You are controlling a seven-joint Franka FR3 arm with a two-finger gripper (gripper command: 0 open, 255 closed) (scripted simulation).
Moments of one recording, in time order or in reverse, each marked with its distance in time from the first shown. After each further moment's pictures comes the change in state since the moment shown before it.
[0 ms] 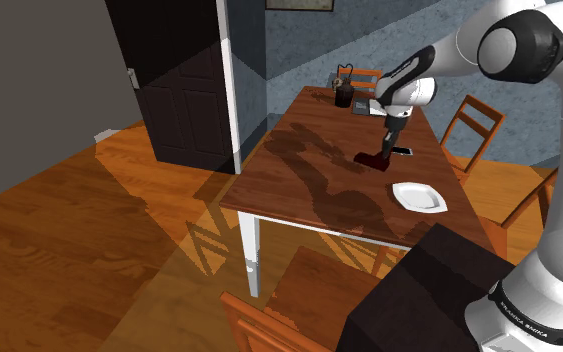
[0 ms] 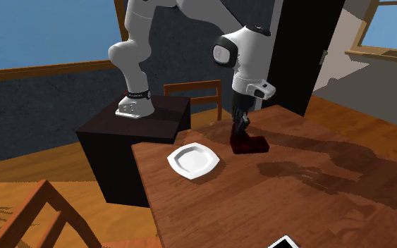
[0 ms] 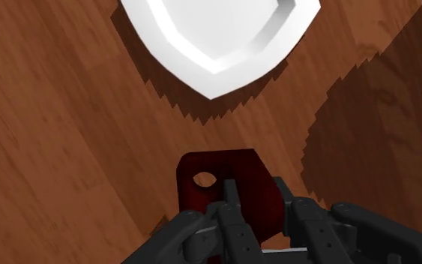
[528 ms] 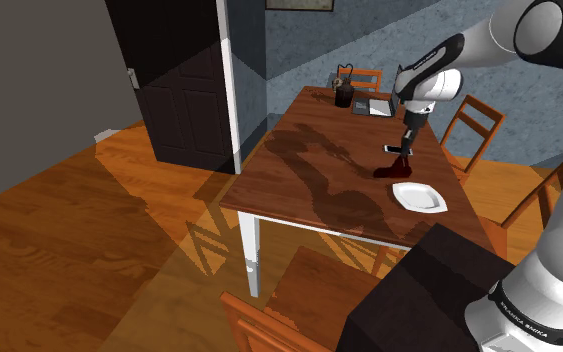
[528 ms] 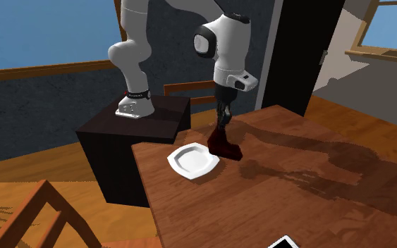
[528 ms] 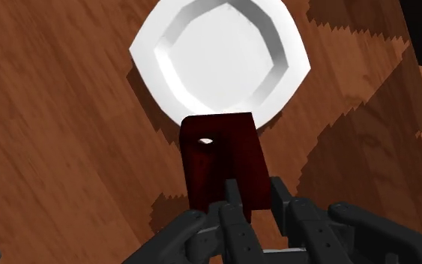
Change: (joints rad) arm -0.013 -0.156 -0.052 -0.156 -0.057 0.006 -0.047
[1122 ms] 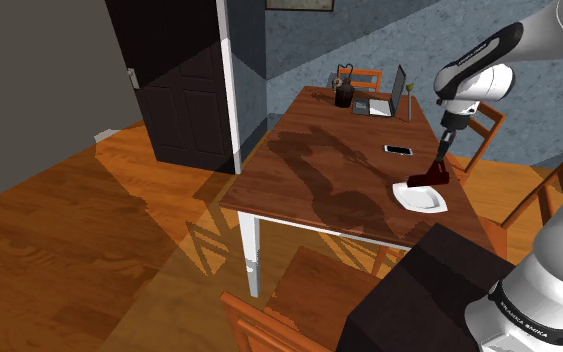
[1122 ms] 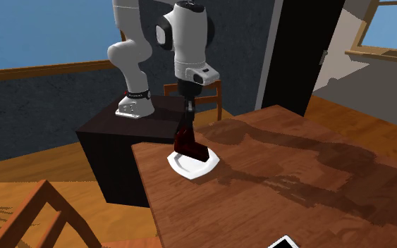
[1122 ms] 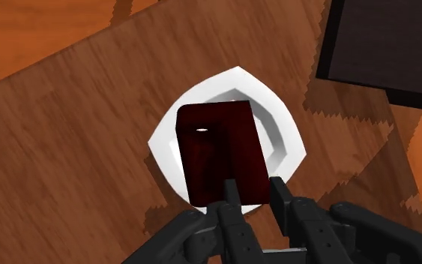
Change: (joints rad) arm -0.060 -0.221 -0.097 -0.224 -0.118 0.022 -0.098
